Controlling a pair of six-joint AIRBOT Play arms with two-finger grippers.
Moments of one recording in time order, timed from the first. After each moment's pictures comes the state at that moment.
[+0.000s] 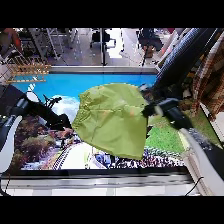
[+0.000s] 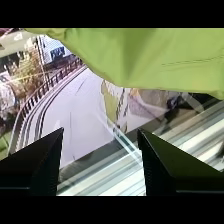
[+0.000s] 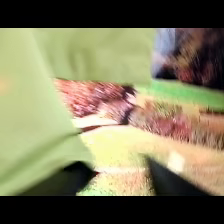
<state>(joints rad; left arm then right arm) 0.06 -1.75 1.57 1.02 -1.58 -1.34 0.15 -1.46 1.29 -1.83 0.80 1.40</state>
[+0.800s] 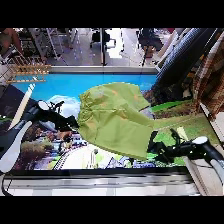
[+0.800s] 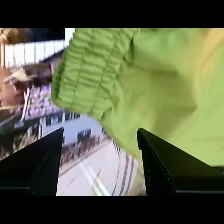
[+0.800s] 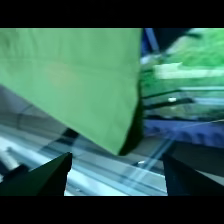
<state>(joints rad) -0.02 -1.77 1.41 0.99 -1.22 -1.47 -0.39 -1.21 0.58 -0.72 1.32 1.21</state>
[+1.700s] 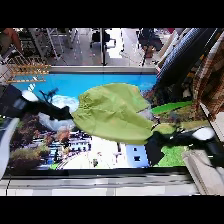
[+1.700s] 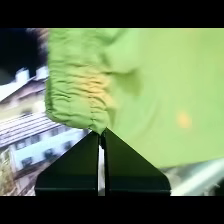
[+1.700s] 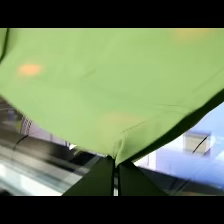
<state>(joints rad) 0.06 -1.60 1.54 0.88 -1.36 -1.36 -0.16 -0.91 0.82 -0.80 1.24 1.35</state>
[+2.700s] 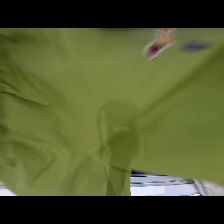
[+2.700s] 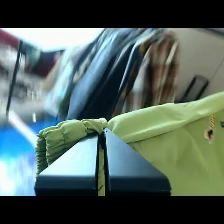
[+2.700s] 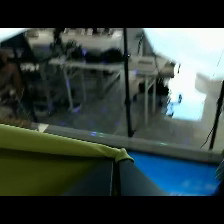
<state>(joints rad) 0.35 -1.05 1.78 0.26 -1.21 -1.15 -0.15 -0.95 1.84 -1.01 1.12 1.31</state>
